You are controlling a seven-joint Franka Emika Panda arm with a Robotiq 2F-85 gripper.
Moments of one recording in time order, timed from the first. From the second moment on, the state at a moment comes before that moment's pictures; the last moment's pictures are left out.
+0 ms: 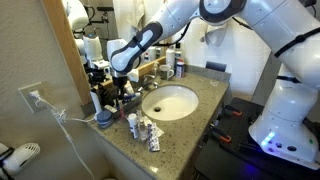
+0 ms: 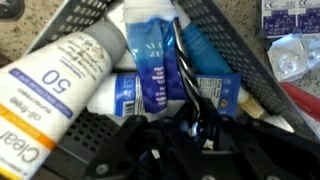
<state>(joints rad) 0.13 0.88 0.21 -1.45 -0.12 2.35 -0.50</state>
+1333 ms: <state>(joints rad) 0.16 0.72 0.20 -1.50 -0.16 2.35 -0.49</state>
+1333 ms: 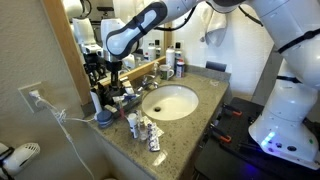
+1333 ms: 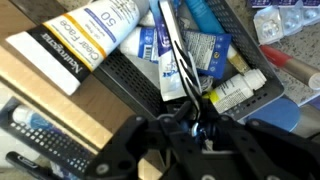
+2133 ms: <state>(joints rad) 0.12 0.28 -0.04 -2.01 -0.30 2.53 -0.08</state>
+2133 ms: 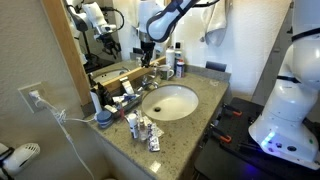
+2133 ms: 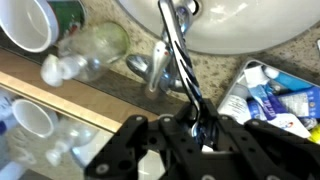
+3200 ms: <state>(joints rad) -0.15 0.01 -0.21 -2.39 -0.87 2.58 0.55</state>
